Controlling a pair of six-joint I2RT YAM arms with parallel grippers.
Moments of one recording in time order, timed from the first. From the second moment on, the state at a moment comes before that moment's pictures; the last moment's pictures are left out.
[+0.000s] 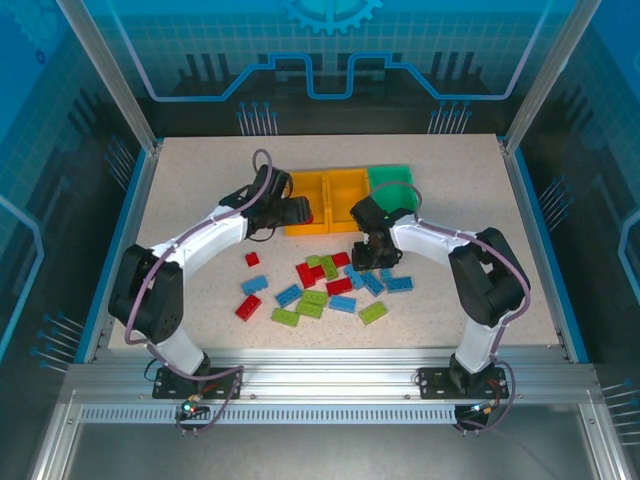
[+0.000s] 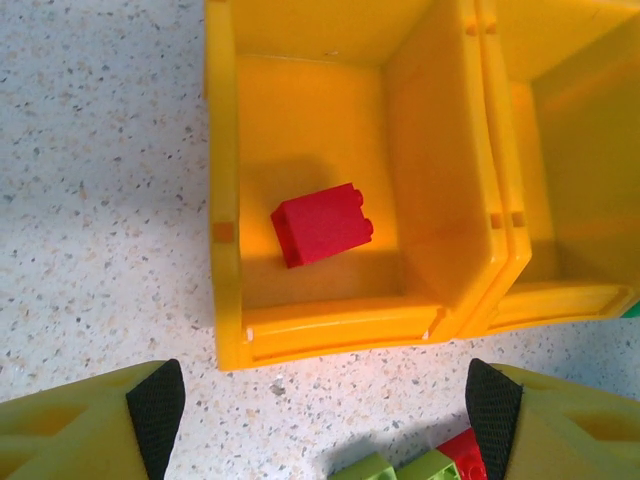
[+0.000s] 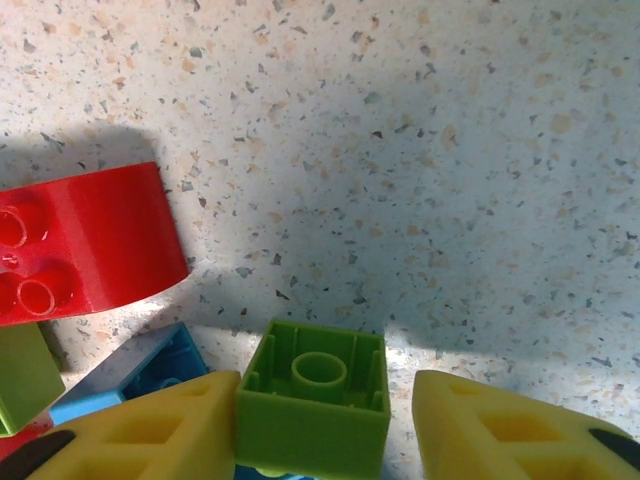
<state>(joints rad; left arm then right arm) -0.42 1.65 1.21 -0.45 -0.04 -0.56 0.57 1.80 1.16 -0.72 0.00 0.46</state>
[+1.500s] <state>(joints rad) -0.51 1.51 0.93 -0.43 -0.07 -0.63 0.49 2.06 1.70 -0.69 0.02 0.37</state>
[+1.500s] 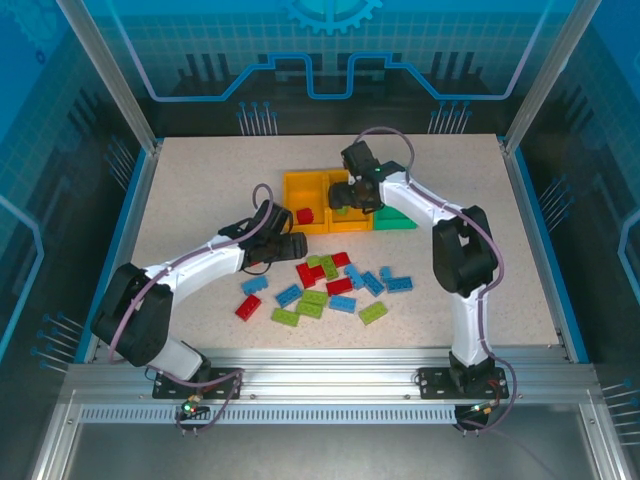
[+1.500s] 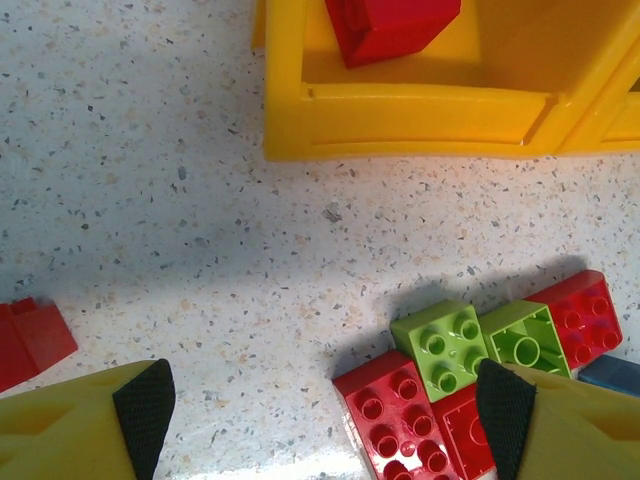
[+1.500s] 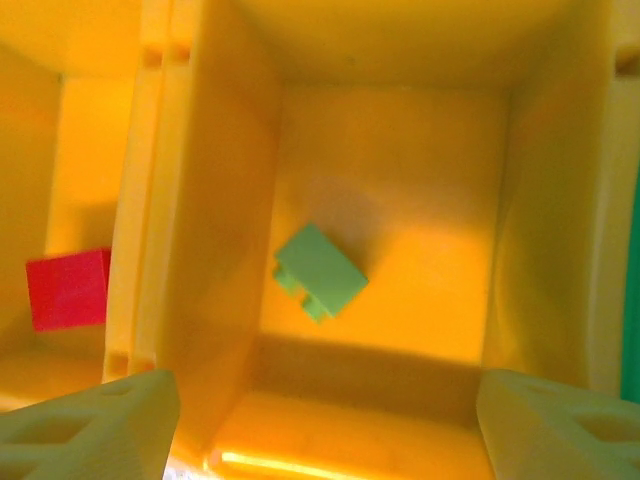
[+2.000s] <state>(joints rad) -0.51 1.50 0.87 -0.41 -0.08 -0.64 0.55 1.69 1.16 -0.69 -0.05 0.19</state>
